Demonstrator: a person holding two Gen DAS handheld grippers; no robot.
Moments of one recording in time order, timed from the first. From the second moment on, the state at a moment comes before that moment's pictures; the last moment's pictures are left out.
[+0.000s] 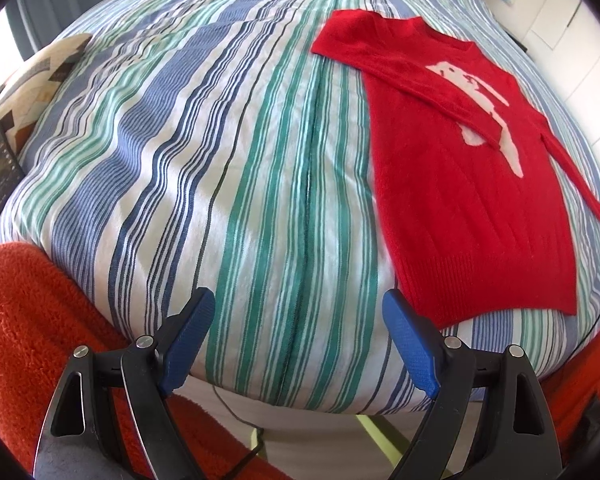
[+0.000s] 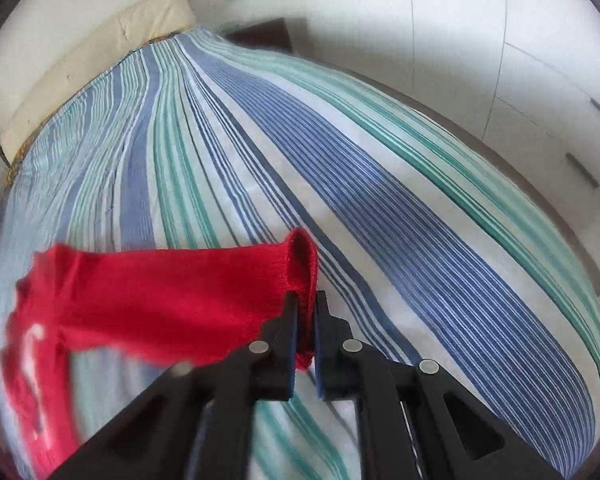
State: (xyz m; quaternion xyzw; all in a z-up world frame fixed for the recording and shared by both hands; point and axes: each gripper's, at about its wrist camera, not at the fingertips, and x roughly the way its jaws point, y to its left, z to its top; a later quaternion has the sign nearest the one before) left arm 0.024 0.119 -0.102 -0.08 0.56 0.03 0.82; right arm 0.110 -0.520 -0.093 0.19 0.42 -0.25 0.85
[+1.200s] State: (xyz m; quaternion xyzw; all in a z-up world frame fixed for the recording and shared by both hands) left arm 0.023 0.135 -0.109 -0.11 0.57 0.05 0.82; right arm 0.053 -0.549 -0.113 0.27 0.38 -0.27 0.84
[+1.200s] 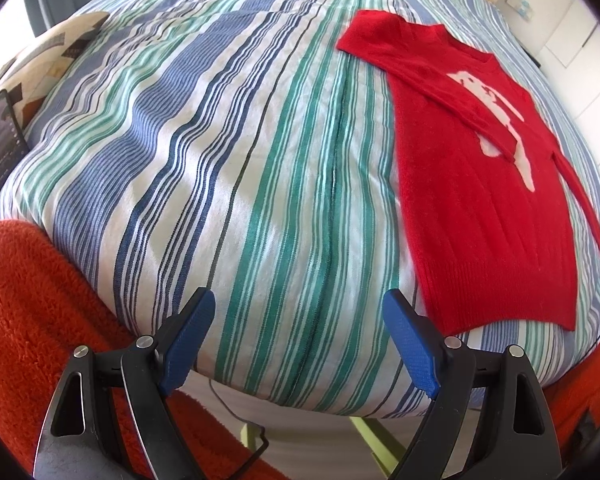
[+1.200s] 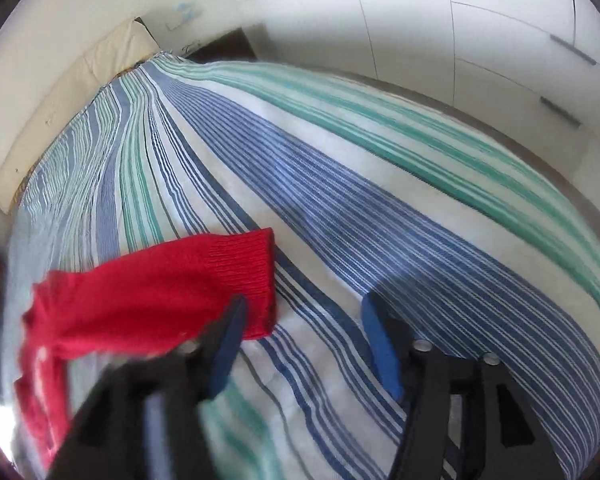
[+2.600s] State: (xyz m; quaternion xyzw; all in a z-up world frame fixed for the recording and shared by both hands) left arm 0.222 -0.121 -0.129 0.23 0.57 -0.17 0.77; right arm -0.050 -0.381 -0.051 0.13 0.38 -0.18 0.90
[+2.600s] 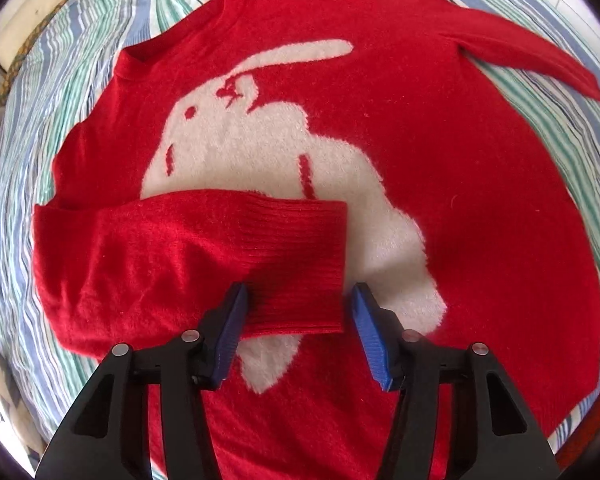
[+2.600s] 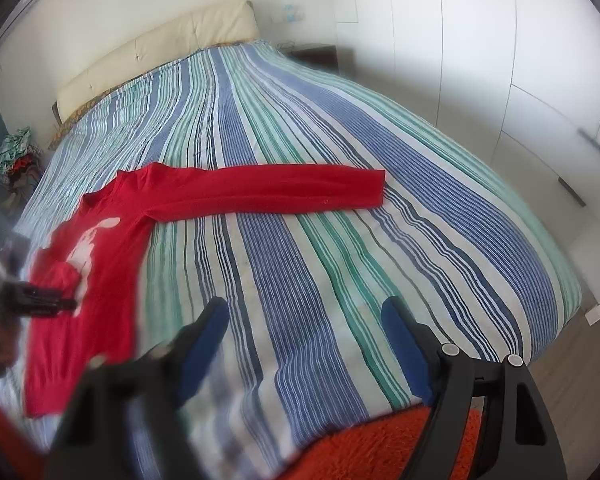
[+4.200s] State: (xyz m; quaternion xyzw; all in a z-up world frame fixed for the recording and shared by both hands) left arm 0.189 0.344 -0.142 -0.17 0.56 0.27 0.77; right arm -0.051 -0.384 -0.053 0.12 0.39 -0.20 0.89
